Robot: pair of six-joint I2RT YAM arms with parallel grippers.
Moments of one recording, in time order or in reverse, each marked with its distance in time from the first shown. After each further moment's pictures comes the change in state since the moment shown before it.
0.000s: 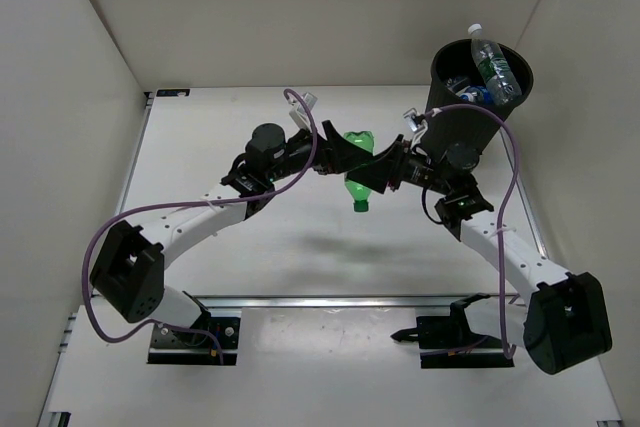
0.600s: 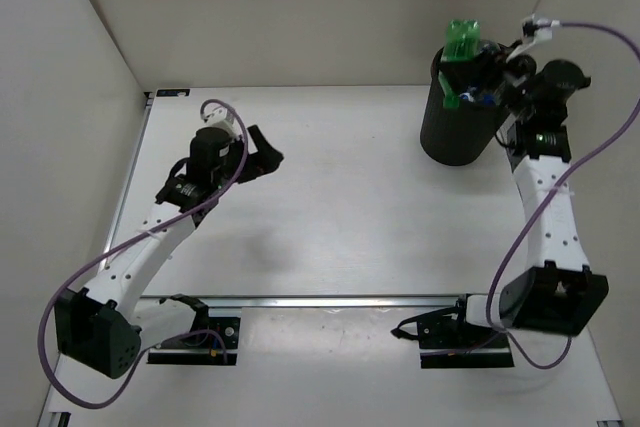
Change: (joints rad) left arm 0.249 -0.311 -0.032 -0.668 -0.388 0.248; right arm -0.486 0.108 0.558 -0.433 0.135 -0.378
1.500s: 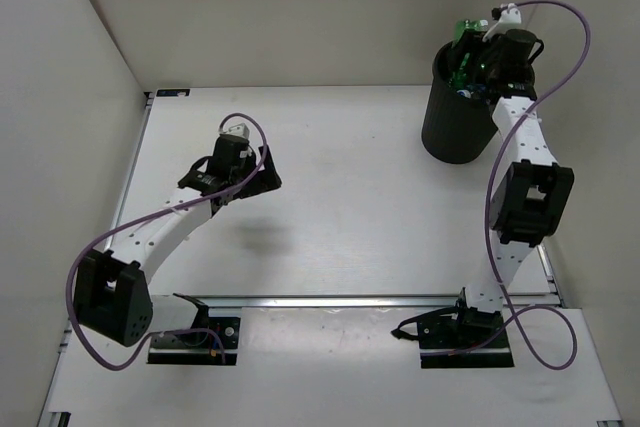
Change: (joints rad) left arm 0.040 0.159 -0.059 -0.176 -0.111 0.059; right arm 0.003 0.705 0.578 -0.162 0.395 -0.295
